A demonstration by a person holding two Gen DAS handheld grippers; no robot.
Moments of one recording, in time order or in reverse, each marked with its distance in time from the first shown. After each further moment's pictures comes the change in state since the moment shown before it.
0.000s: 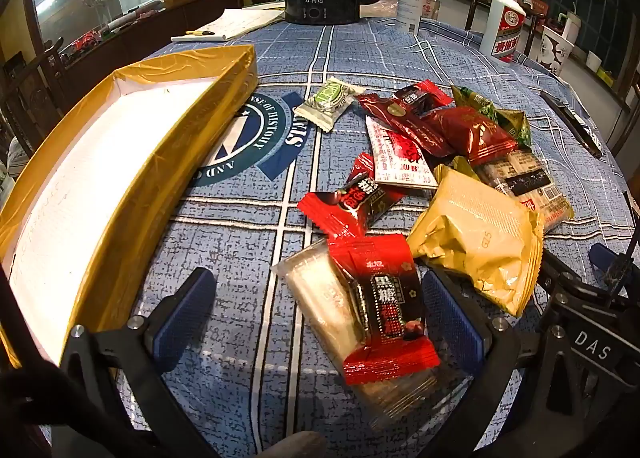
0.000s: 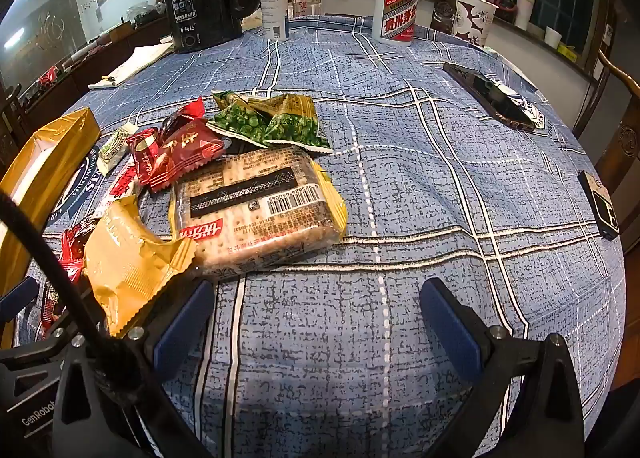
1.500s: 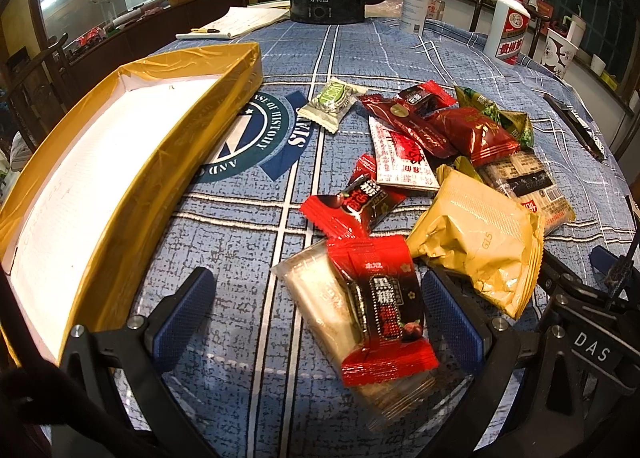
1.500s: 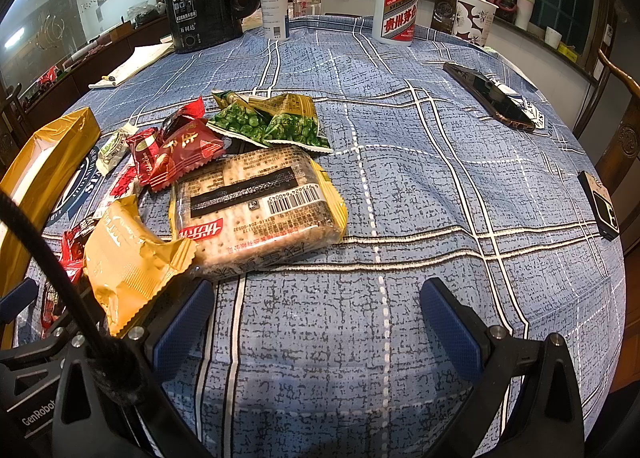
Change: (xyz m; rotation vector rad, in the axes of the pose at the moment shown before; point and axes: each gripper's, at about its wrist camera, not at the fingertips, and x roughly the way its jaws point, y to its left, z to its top) left arm -0.003 0.000 -0.002 -0.010 0.008 0.010; right arm 0.000 0.000 0.000 0.000 0.001 0.000
